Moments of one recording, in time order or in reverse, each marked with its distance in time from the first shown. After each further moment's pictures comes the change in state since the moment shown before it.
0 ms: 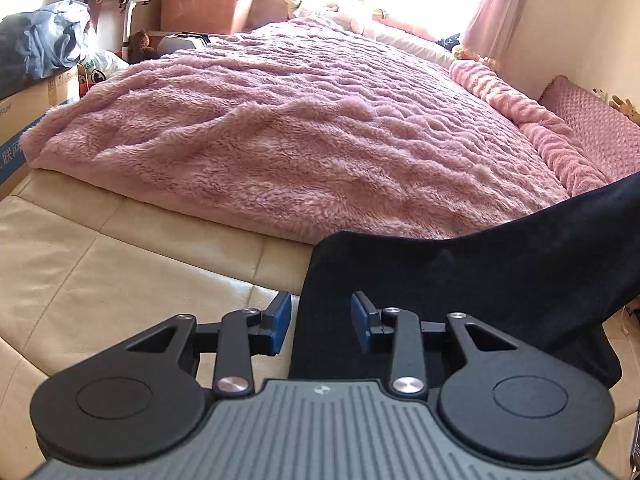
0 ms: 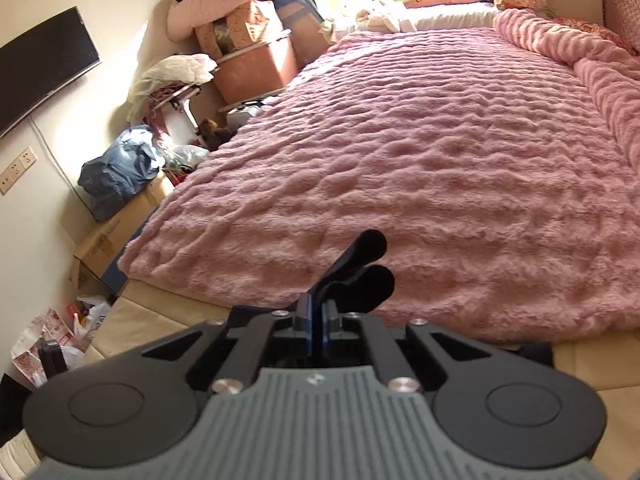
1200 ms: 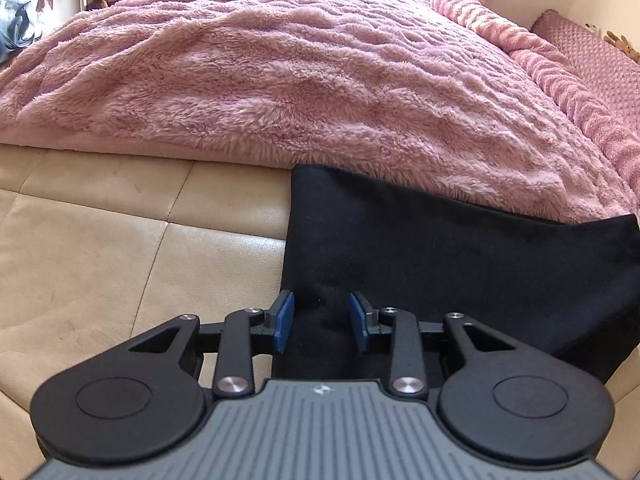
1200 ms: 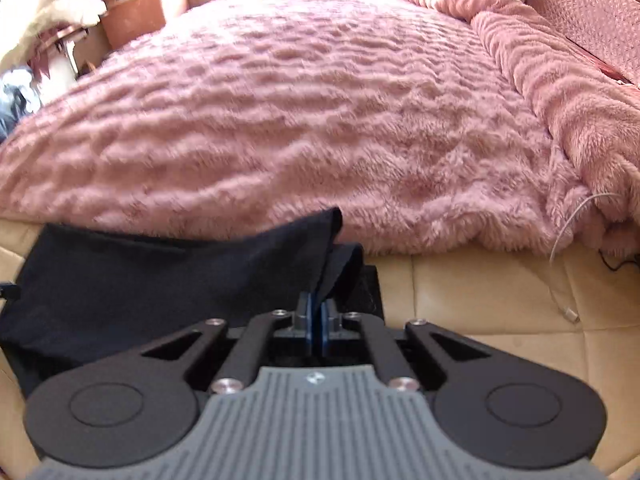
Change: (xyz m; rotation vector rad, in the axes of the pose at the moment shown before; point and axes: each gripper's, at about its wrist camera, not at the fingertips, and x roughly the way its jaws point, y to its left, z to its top) left arm 0.080 -0.043 -0.035 0.089 0.172 -0.003; right arm 0.082 -0.167 -0.112 -0.031 0.136 -0.365
